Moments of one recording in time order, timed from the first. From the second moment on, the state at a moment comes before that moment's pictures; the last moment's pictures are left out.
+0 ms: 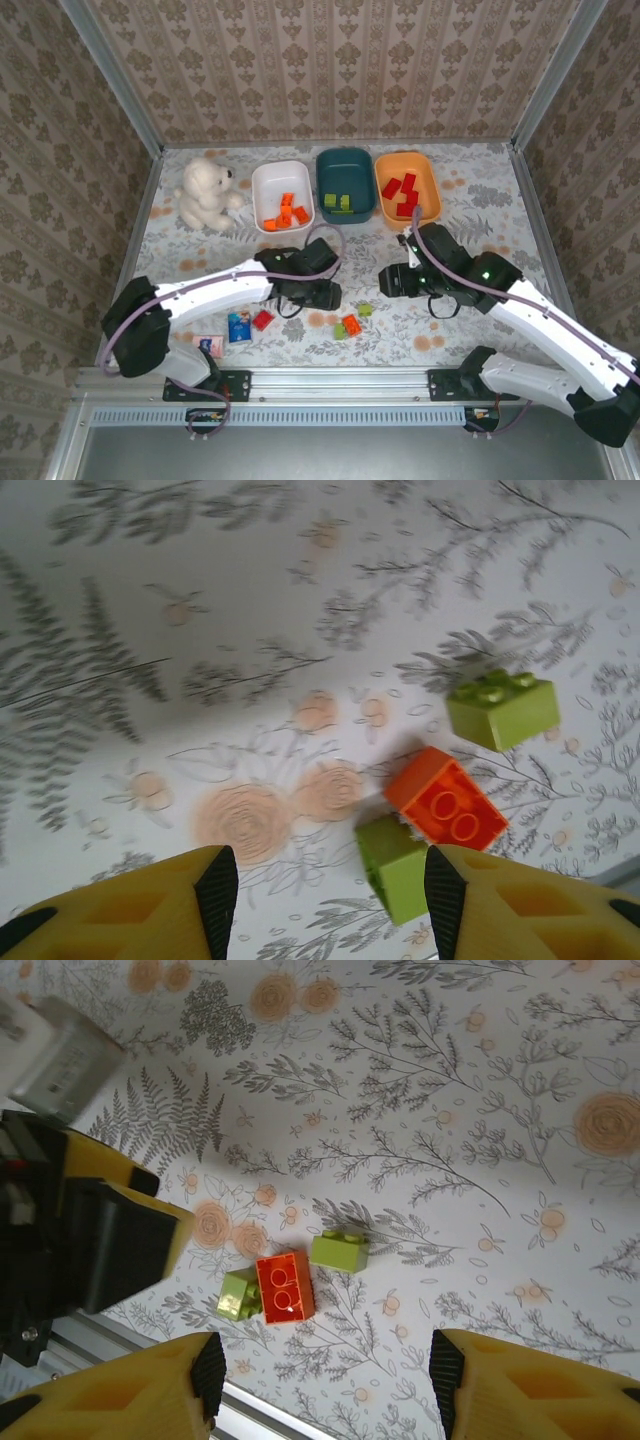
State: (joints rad) left arm -1.05 1.49 1.03 -0.72 0.07 -0.73; right arm 0.70 0.95 0.99 -0.97 -0.02 0.56
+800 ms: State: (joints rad) left arm -1.17 1.81 1.36 -0.91 0.15 -0.53; right arm 0.70 0.67 0.96 -1.09 0.07 0.67
